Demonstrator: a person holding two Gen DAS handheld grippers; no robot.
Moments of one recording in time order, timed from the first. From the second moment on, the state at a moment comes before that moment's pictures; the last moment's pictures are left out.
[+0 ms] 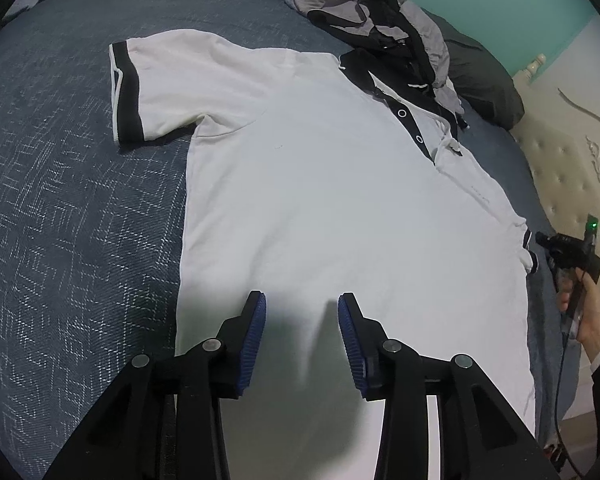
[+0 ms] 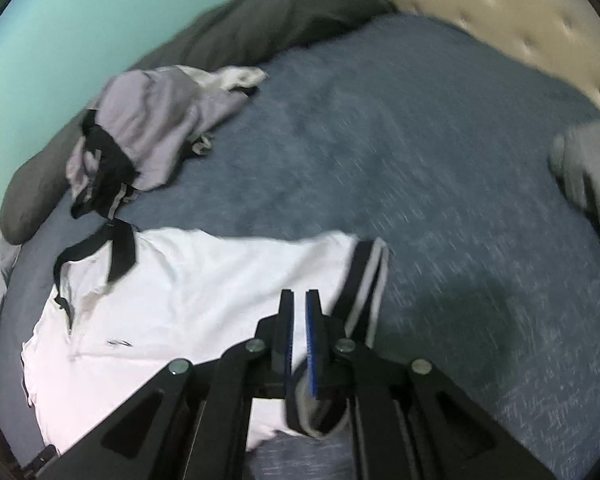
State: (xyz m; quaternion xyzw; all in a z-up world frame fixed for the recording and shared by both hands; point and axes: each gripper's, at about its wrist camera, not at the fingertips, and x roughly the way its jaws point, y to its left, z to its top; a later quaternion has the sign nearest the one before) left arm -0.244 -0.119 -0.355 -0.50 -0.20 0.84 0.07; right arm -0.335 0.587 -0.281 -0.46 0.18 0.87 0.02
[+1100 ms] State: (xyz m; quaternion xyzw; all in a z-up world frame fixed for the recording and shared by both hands) left arm -0.240 -0.127 -0.344 -0.48 -0.16 0.86 0.02; right arm -0.346 0.615 -0.319 -0.51 0.21 0.84 0.03
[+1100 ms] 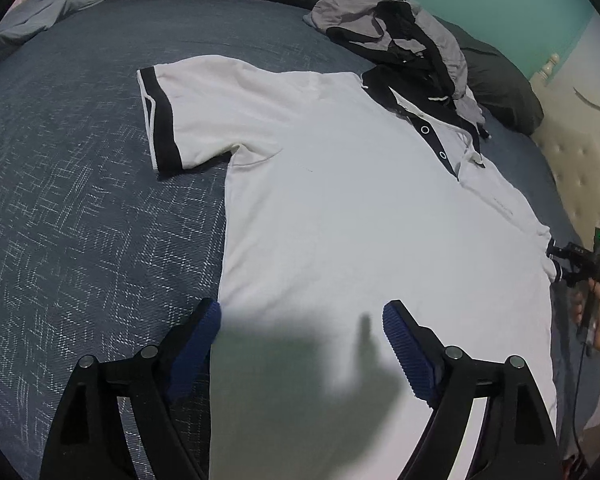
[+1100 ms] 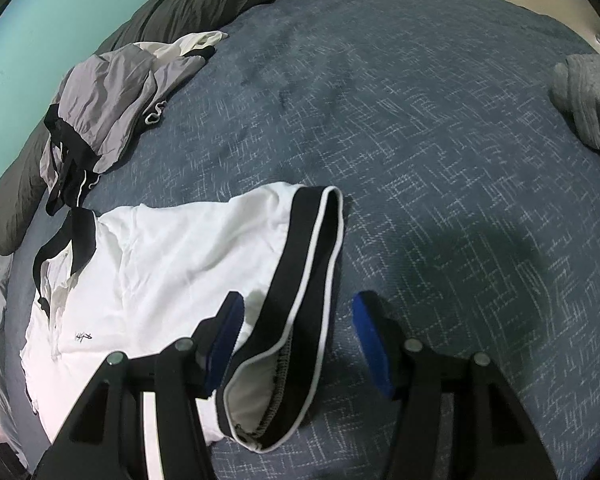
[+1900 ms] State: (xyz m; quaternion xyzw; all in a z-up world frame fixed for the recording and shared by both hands) left arm -0.238 -0.131 -0.347 -0.48 -0.17 0.86 0.02; right arm -0.345 0.617 -0.318 -0.49 0.22 0.85 0.00
